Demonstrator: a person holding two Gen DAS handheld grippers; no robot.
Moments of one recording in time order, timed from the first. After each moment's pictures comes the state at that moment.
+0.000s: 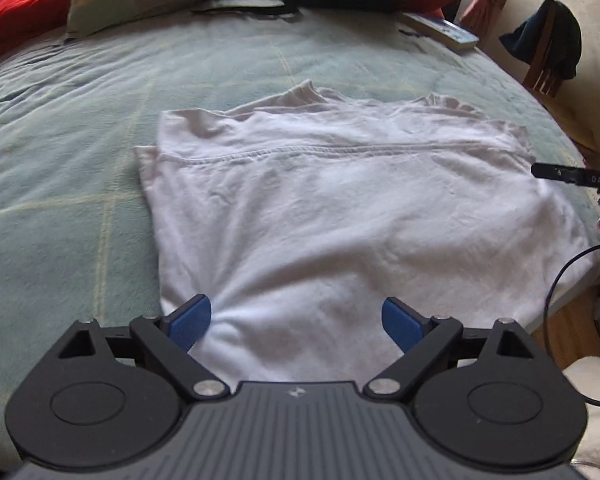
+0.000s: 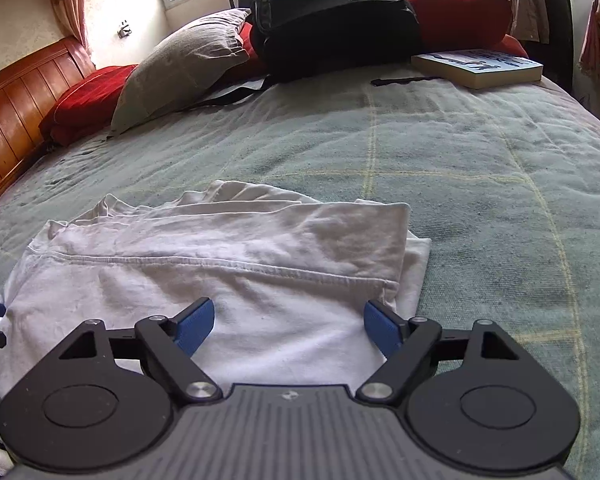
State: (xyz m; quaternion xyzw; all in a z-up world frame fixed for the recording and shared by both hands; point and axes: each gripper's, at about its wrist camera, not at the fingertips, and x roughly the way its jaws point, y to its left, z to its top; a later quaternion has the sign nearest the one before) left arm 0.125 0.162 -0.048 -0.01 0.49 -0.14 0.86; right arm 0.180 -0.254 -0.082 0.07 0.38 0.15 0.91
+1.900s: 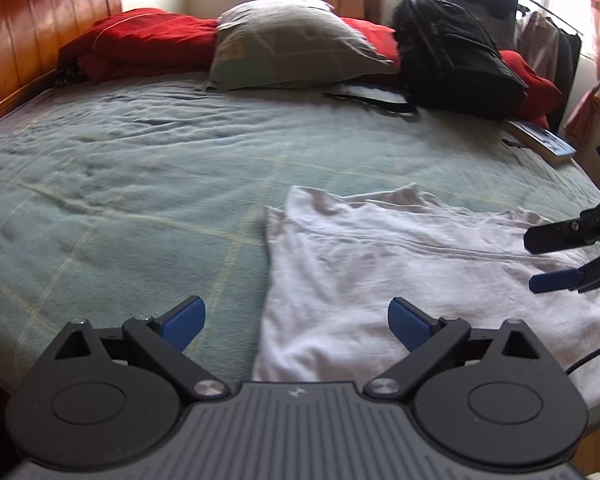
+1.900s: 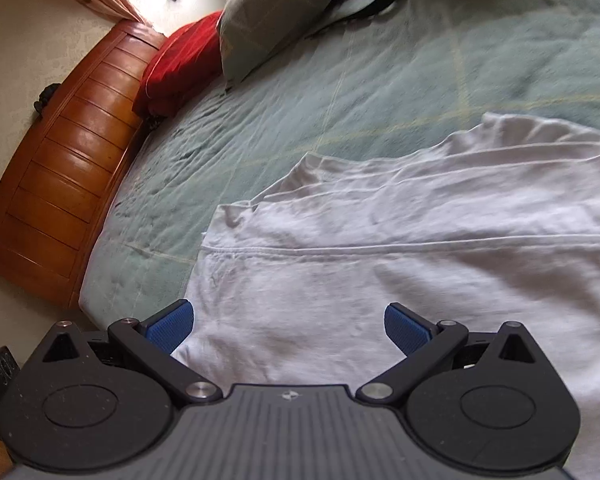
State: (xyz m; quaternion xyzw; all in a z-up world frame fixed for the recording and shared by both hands) left arm 0.094 0.173 -0.019 -0.06 0.38 0.06 0.92; right arm 0.221 -0.098 -0.058 0.22 0.51 0.31 0.77
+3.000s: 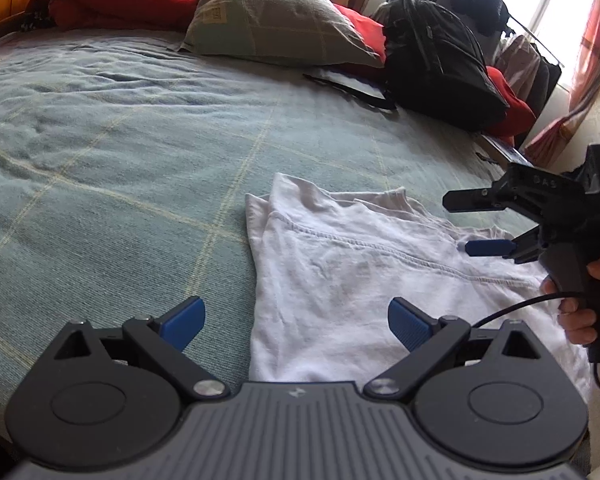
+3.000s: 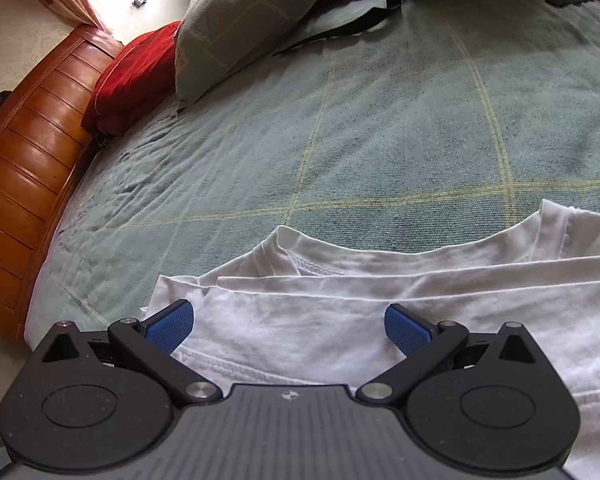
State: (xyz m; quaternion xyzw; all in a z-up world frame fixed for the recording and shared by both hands) left arm 0.121 0.203 -0.044 -0.15 0.40 -0.03 0.90; right arm 0.293 -0.050 -0.070 0.18 0.50 0.25 0.81
